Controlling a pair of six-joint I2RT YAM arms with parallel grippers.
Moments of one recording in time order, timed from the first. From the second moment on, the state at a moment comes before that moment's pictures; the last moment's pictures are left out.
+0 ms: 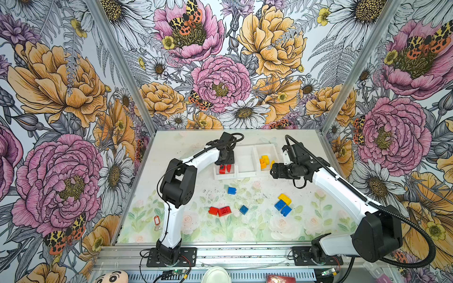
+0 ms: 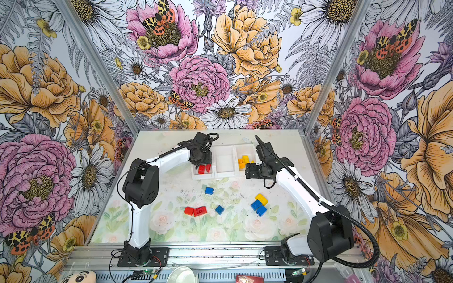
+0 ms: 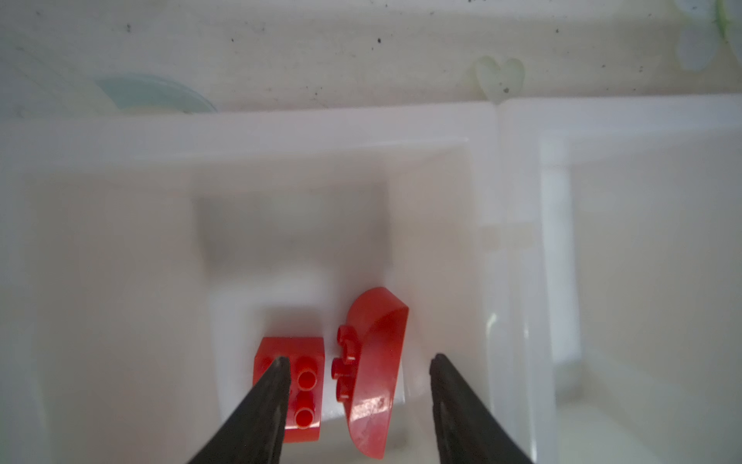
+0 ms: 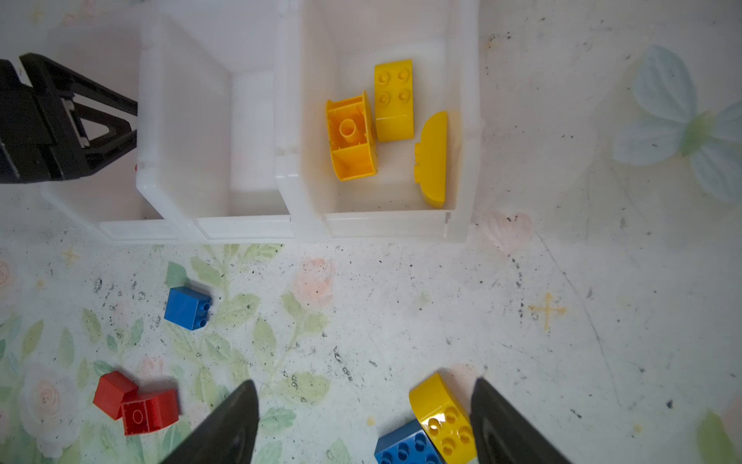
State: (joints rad) left arm -0.49 2.09 1.64 -0.67 -0.06 -0.51; right arm 0.34 1.38 1.11 -0.77 -0.11 0.33
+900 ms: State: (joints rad) left arm -0.52 1.78 1.41 -0.54 -0.06 -0.55; right arm 0.34 1.23 0.76 -0.79 -0.17 0.71
